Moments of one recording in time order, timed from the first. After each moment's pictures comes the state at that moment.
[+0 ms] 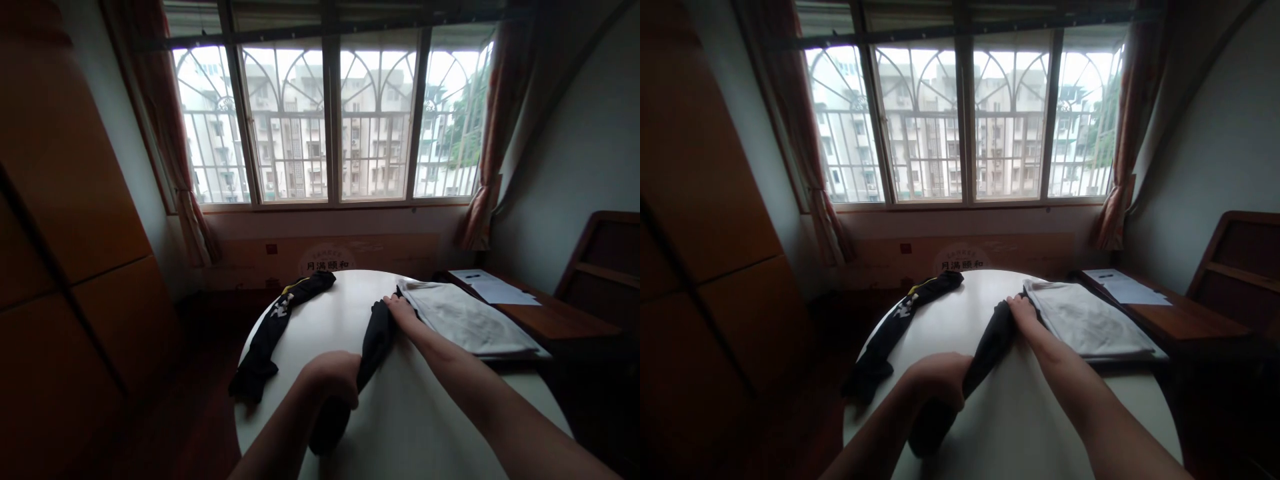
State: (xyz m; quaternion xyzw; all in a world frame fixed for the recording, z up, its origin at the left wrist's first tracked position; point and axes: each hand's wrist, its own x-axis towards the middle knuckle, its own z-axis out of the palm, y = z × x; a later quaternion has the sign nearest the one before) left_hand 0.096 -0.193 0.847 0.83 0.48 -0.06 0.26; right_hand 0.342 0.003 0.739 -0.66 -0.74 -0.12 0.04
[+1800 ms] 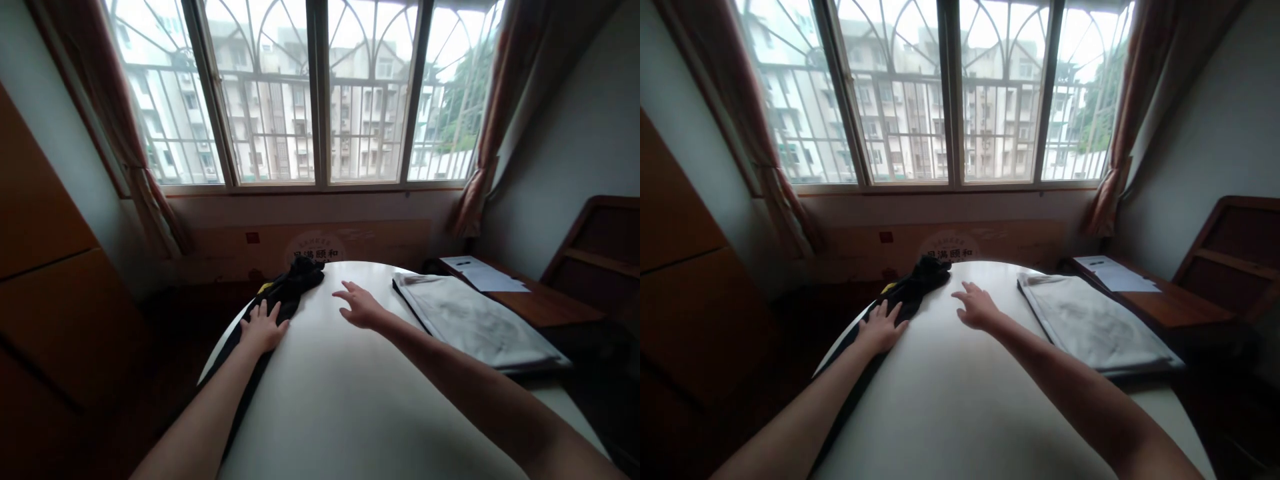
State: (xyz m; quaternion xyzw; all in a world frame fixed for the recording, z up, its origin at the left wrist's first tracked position) left_hand -0.036 -0.003 0.780 0.67 0.74 0.01 0.00; right_hand 0.257 0.008 0.779 -0.49 -0.84 0.04 0.23
